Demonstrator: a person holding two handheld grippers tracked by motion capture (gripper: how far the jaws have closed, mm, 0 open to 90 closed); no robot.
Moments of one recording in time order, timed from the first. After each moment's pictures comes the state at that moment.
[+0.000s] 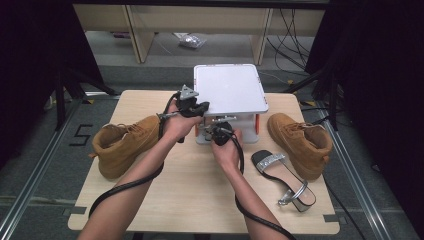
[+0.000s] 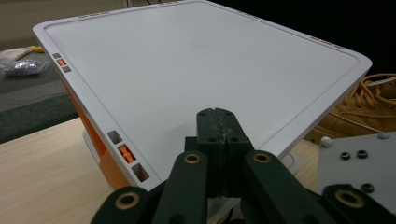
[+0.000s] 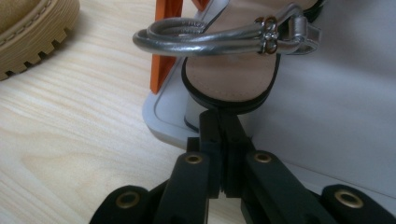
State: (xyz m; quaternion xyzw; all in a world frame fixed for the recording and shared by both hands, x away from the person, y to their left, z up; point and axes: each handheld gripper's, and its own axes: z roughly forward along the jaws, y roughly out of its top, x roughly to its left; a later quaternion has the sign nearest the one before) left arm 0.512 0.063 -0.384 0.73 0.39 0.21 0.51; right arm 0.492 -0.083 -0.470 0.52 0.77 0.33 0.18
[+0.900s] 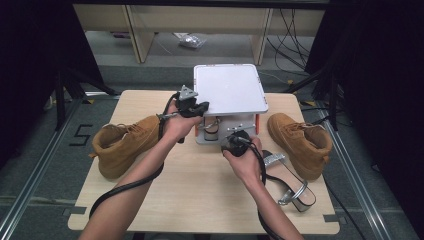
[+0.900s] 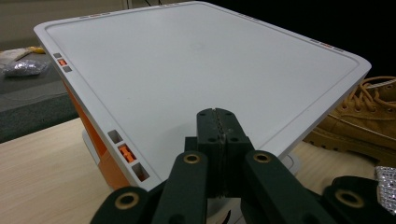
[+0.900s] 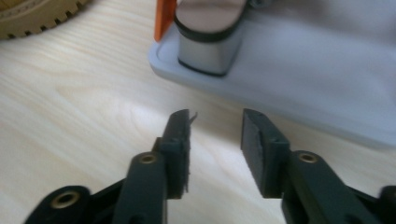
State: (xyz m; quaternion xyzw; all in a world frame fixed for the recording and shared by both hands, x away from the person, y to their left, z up) left arm 0.511 0.064 -0.386 0.73 0.40 0.21 0.52; right arm 0.441 -0.132 -0.444 0.51 0.79 0.31 0.15
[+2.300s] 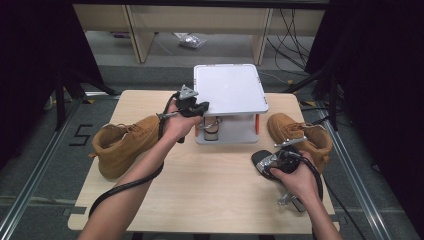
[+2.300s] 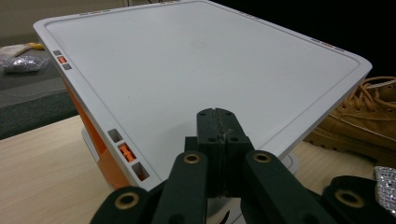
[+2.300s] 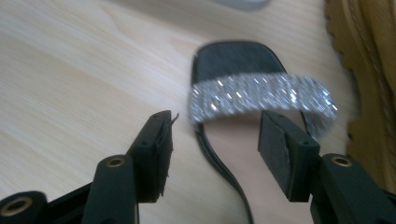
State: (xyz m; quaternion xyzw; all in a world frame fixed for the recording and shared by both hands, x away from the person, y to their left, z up) left arm 0.512 0.064 -0.384 0.73 0.40 0.20 0.51; right arm 0.392 -0.261 -0.432 0.52 0.81 0.23 0.13
